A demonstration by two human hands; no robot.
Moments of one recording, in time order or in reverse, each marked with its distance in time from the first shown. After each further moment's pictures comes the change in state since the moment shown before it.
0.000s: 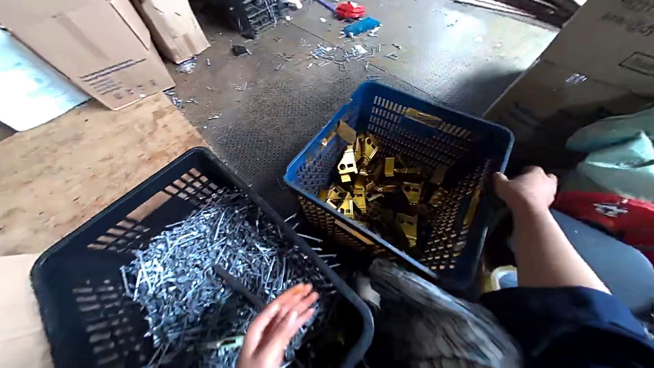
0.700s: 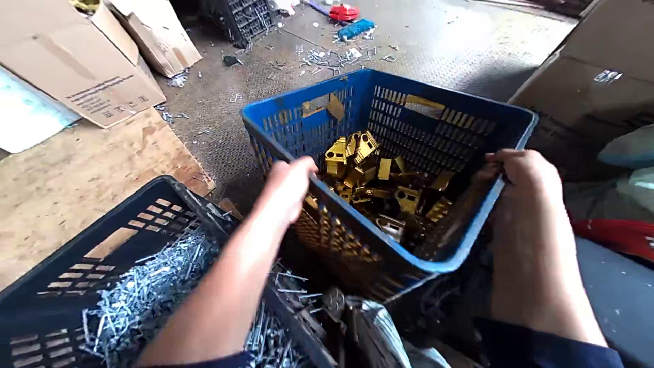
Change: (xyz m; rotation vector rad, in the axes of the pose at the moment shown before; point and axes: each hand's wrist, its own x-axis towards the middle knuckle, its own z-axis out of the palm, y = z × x) left_hand 0.291 0.097 0.095 0.249 0.305 -0.126; right_hand 0.004 -0.114 0.005 1.000 -0.125 0.269
